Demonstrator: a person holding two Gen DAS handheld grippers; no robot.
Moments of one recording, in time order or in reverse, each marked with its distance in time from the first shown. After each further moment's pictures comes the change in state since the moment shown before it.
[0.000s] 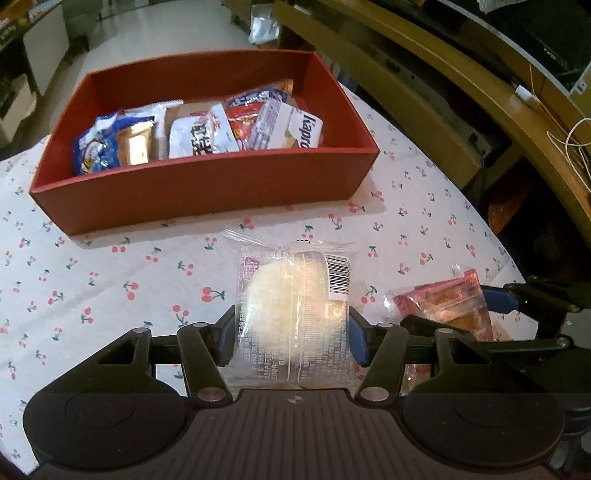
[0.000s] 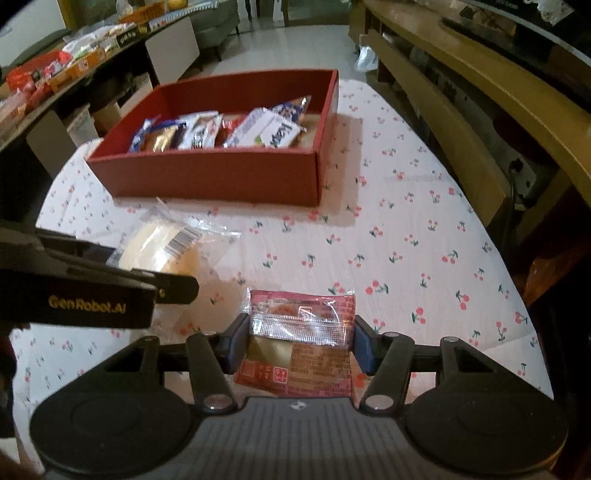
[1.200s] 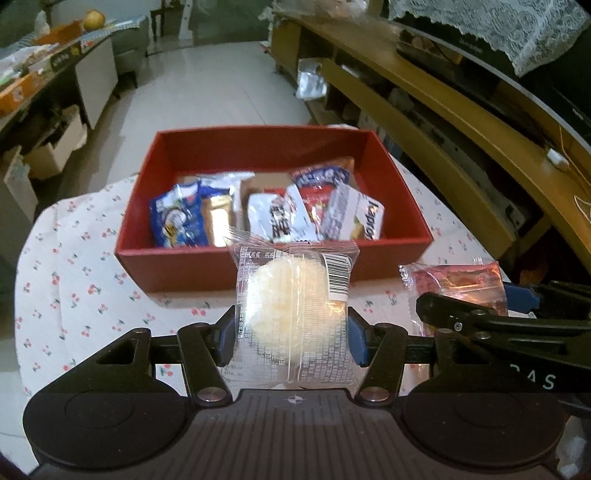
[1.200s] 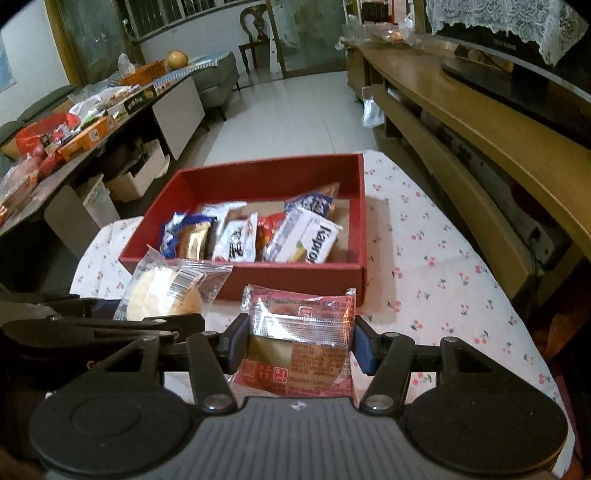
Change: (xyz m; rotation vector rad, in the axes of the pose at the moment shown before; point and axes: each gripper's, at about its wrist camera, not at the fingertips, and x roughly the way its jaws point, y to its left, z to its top) left arm -0.037 0.030 0.026 -0.060 -0.167 0.121; right arm -0.018 0.031 0.057 0.076 -0.170 0.047
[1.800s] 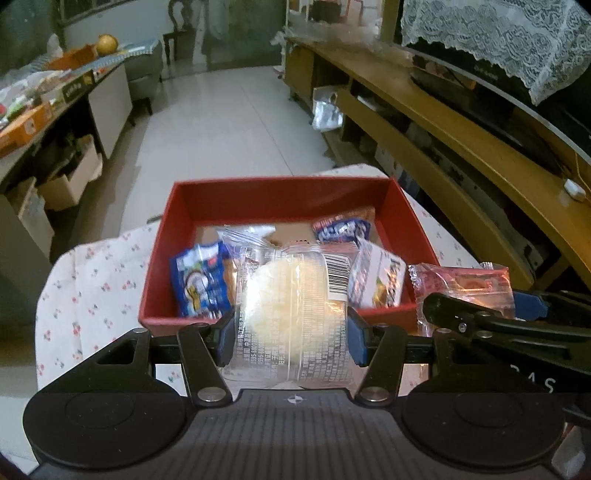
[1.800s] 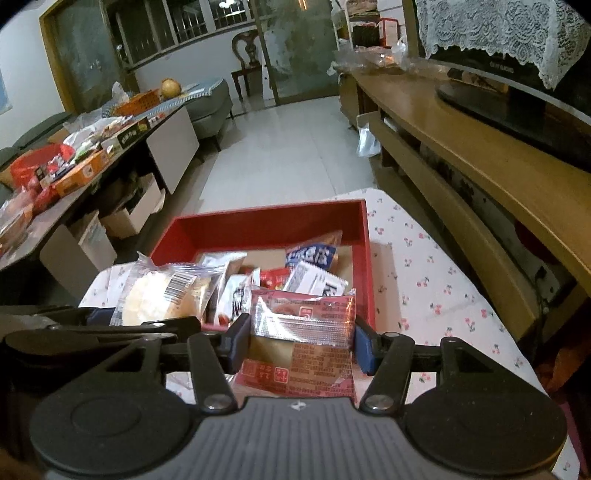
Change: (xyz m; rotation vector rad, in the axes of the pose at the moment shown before) left arm -0.001 0.006 0.038 0.002 -0.077 0.057; right arm 0.007 0.005 0.034 0.034 -0.090 -0.012
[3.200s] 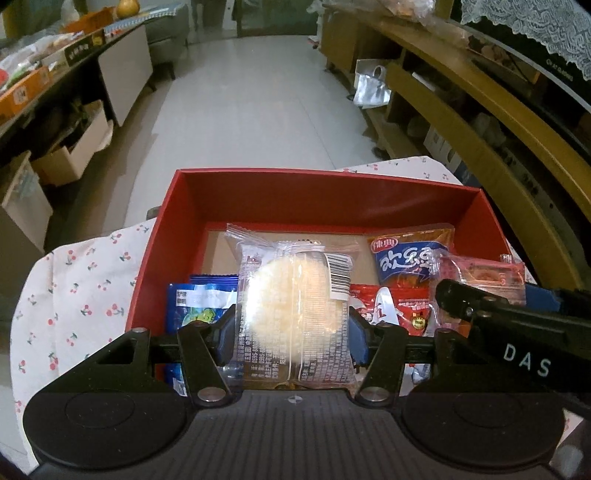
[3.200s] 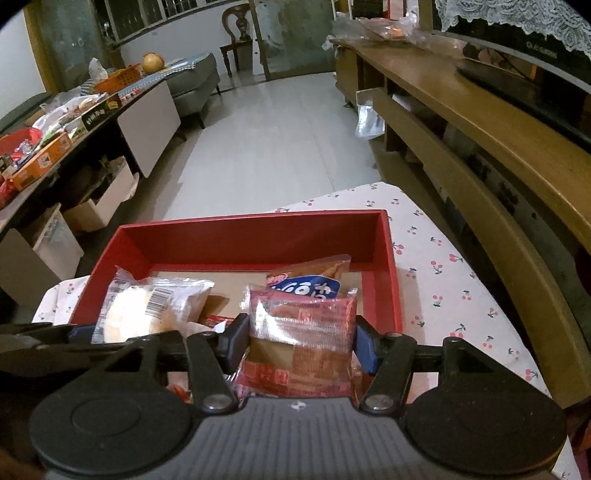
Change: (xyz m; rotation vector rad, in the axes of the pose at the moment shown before) left arm 0.089 0.024 0.038 -0.074 0.108 0.074; right arm 0.114 -0.004 0.046 -0.010 0.094 -0.047
